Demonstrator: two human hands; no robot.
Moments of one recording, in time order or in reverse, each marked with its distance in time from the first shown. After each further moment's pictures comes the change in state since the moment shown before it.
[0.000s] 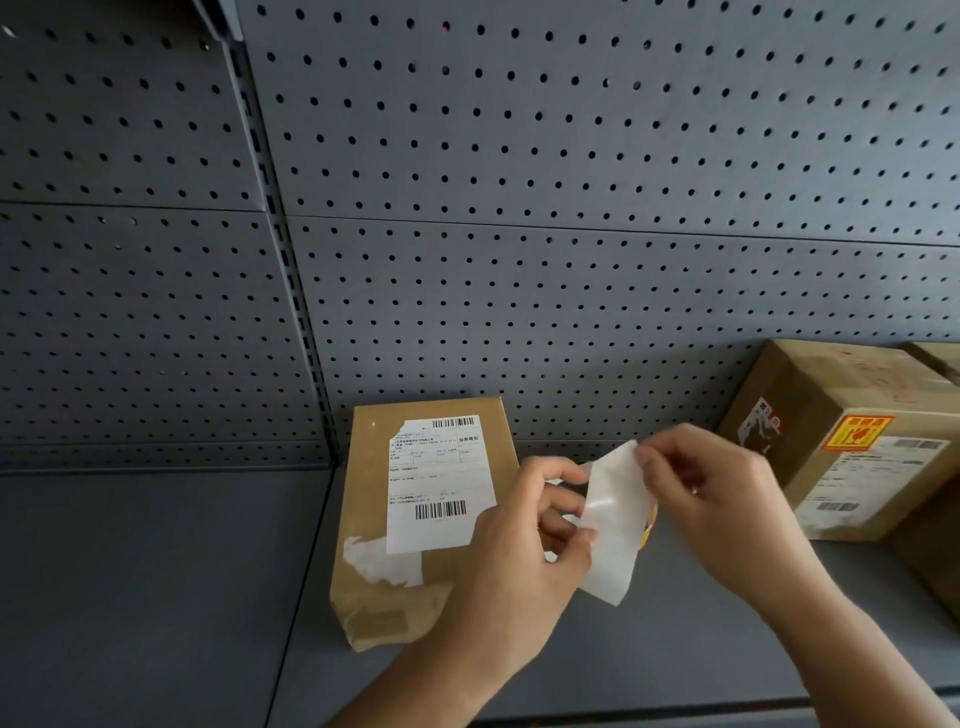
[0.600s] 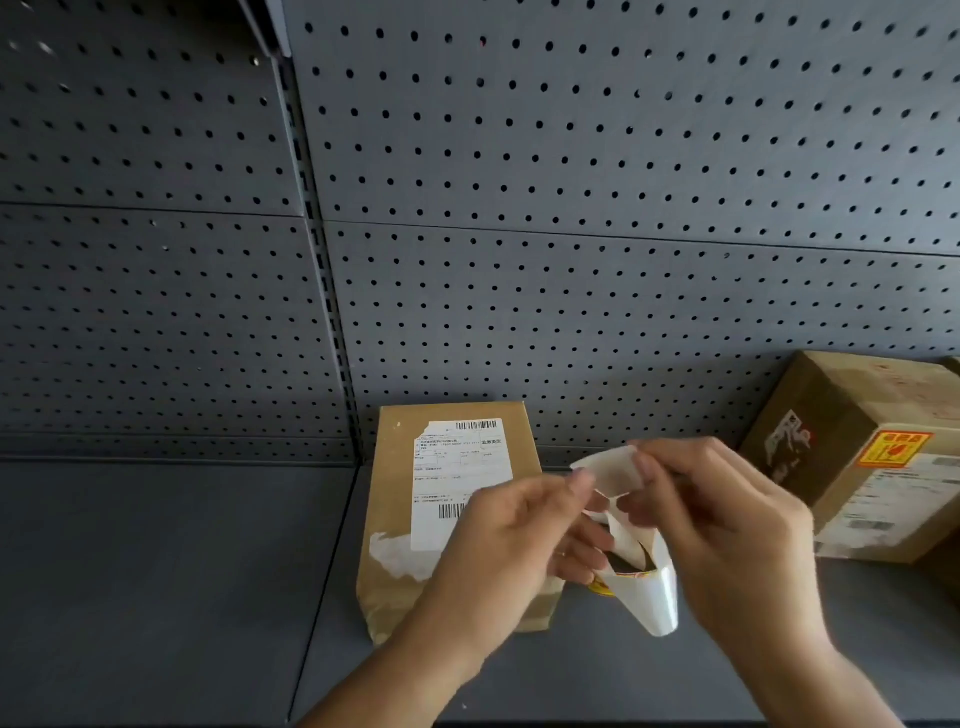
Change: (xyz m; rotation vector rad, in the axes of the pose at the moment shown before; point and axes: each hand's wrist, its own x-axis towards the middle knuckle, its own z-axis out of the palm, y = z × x) left_hand -0.005 0.027 -0.030 -0.413 -0.072 -0.230; right_hand -0.022 -0.045 0.012 0.164 0.260 -0.253
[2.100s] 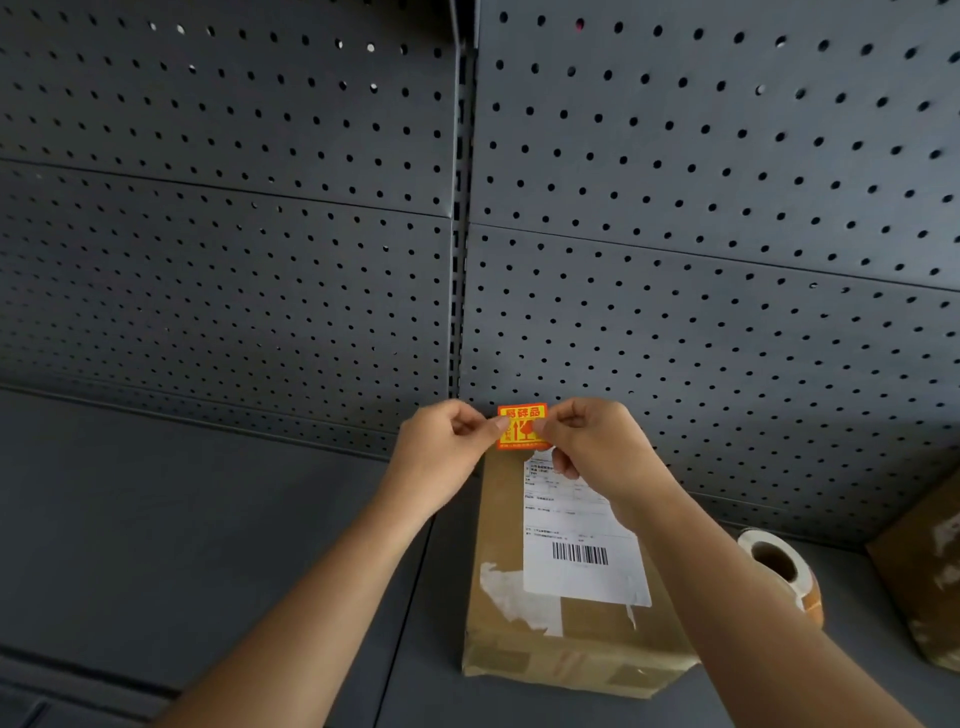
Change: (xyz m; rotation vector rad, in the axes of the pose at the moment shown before) left_hand 0.073 -0.013 -0.171 0.652 0.565 -0.001; right_hand 0.088 -0.010 0.183 0.304 -0.656 0.674
